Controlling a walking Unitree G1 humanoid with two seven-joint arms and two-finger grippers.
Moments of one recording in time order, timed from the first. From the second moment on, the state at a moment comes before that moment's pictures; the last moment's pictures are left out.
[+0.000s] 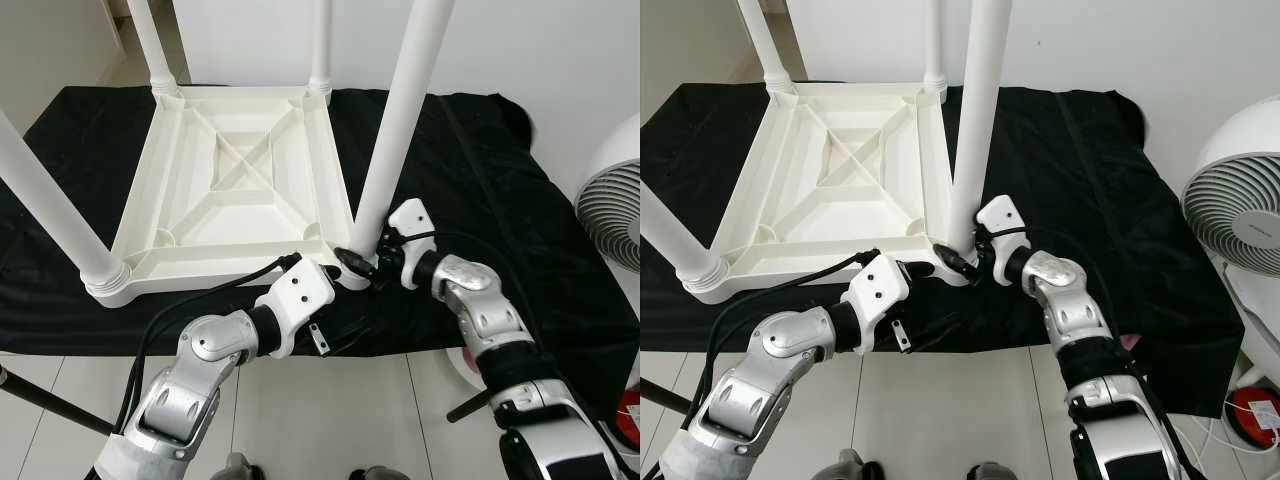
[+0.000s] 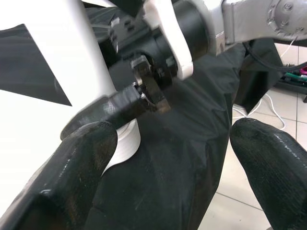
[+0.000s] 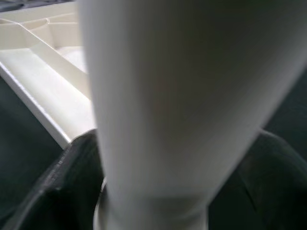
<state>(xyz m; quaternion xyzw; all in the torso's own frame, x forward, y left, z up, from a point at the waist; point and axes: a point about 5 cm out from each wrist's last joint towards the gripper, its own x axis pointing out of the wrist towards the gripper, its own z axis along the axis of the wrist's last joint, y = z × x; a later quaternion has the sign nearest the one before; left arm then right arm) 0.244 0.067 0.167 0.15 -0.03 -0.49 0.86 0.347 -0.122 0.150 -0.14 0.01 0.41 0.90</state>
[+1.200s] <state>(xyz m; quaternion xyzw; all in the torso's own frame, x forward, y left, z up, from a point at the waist) 0.239 0.063 0.168 0.14 -0.03 -0.50 0.85 0.330 -0.092 0.146 -0.03 -0.04 0.19 0.98</state>
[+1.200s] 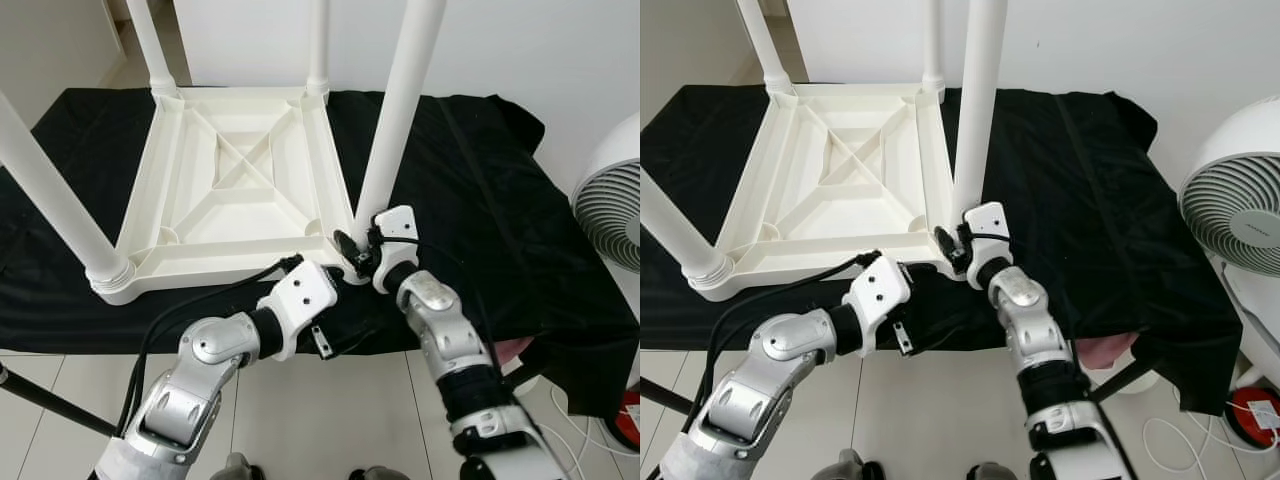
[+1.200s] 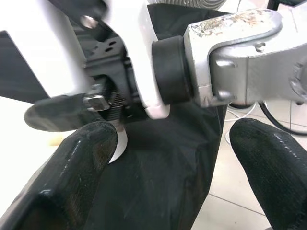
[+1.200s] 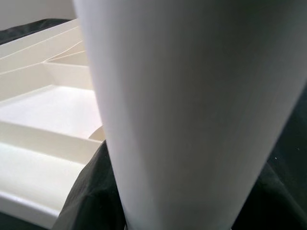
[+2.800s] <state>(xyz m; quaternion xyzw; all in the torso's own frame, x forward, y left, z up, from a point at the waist) 0.243 0.062 0.172 0.15 -0.03 -0.50 0.85 0.353 -0.109 0.146 -0.13 0.01 0.43 0.89</state>
